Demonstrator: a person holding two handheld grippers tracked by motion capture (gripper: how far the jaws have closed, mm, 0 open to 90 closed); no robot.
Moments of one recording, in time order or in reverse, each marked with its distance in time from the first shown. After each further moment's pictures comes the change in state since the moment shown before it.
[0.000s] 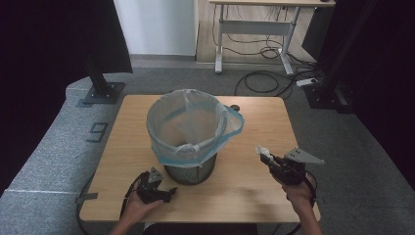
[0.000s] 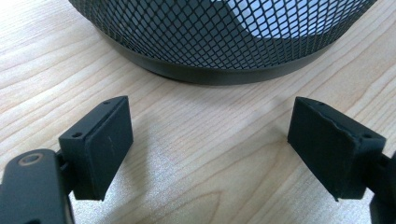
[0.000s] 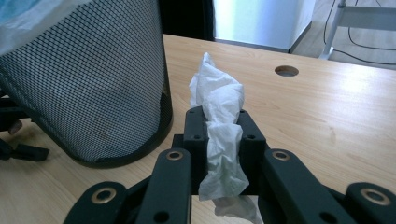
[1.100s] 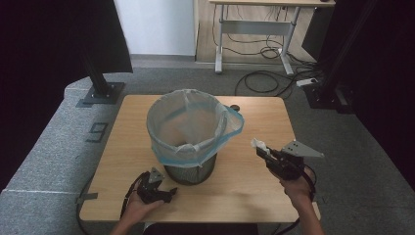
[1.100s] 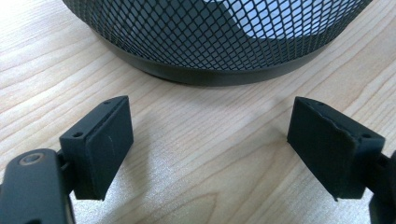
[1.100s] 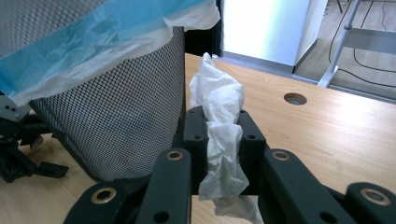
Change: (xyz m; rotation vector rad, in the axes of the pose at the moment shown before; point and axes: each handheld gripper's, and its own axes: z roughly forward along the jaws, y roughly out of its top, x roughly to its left) left arm -0.001 0.000 0.001 -0.001 -0.002 0.007; right arm 0.020 0.037 -0.006 -0.031 0.025 -0.054
